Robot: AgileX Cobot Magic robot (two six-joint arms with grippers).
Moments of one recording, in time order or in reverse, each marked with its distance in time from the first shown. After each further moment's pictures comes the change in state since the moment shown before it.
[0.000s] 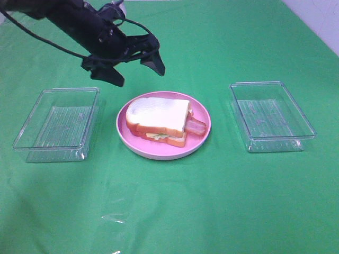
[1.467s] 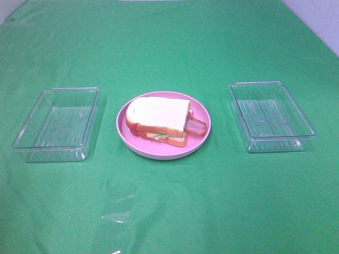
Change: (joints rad) left arm 0.265 -1.530 0.995 0.629 0.427 -0.376; right arm 0.000 0.000 0.000 0.000 0.000 0.000
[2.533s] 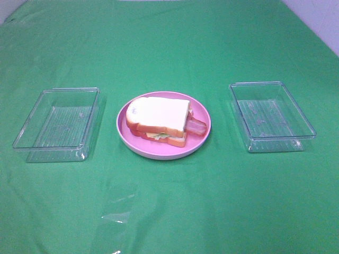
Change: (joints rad) left arm 0.002 -0.640 0.231 -0.078 -0.128 0.188; right arm 0.000 0.000 0.000 0.003 0.000 0.000
